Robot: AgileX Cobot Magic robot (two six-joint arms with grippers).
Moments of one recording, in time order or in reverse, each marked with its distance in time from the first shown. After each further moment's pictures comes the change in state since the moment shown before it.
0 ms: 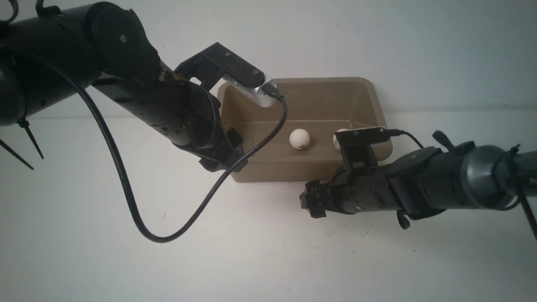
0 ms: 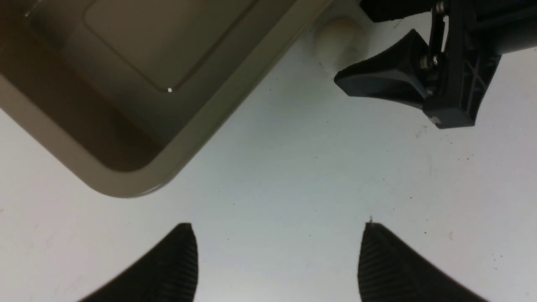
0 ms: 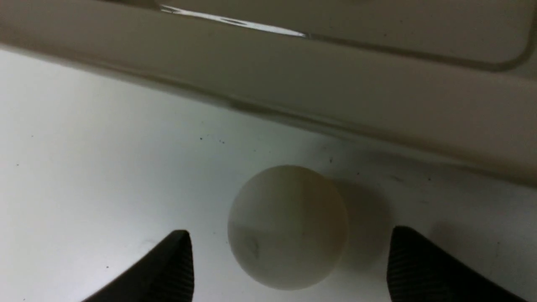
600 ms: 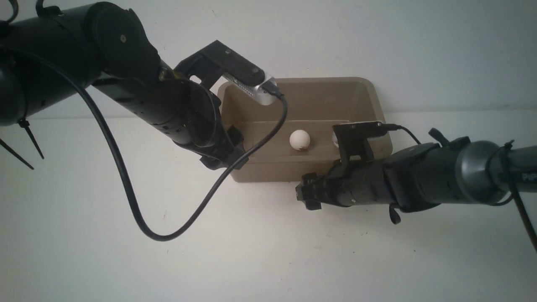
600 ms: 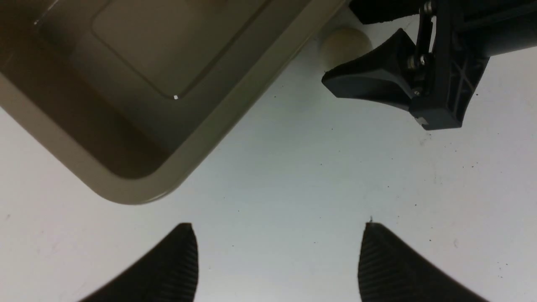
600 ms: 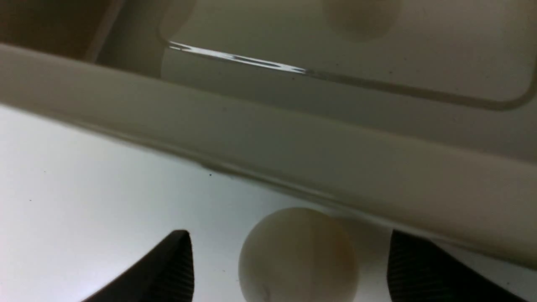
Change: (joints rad) right arm 0.000 0.012 -0.038 0.118 -0.001 -0.103; left arm 0.000 0.000 0.000 0.000 -0.017 0.000
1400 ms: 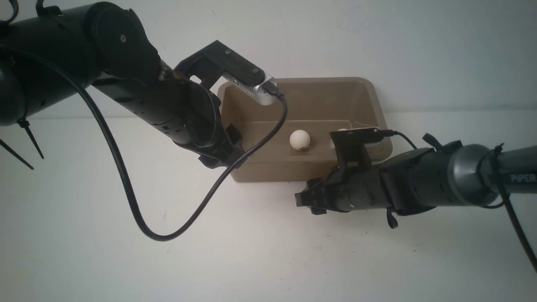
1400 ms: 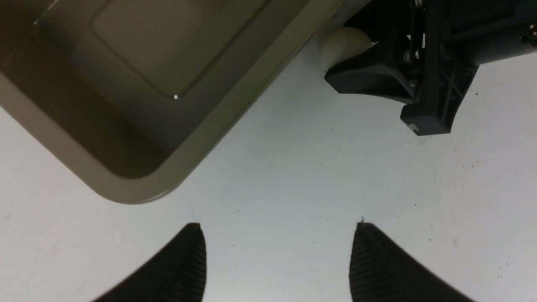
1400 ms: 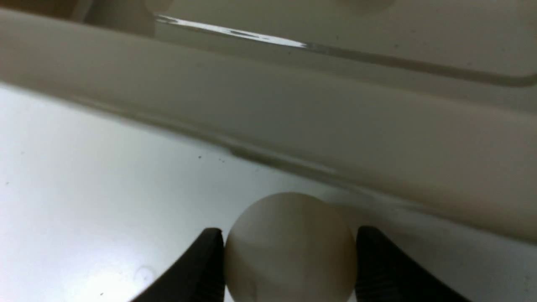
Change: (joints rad) right arm 0.000 0.033 -0.005 0.019 0.023 -0.042; left arm 0.000 0.000 0.000 0.001 0.000 0.000
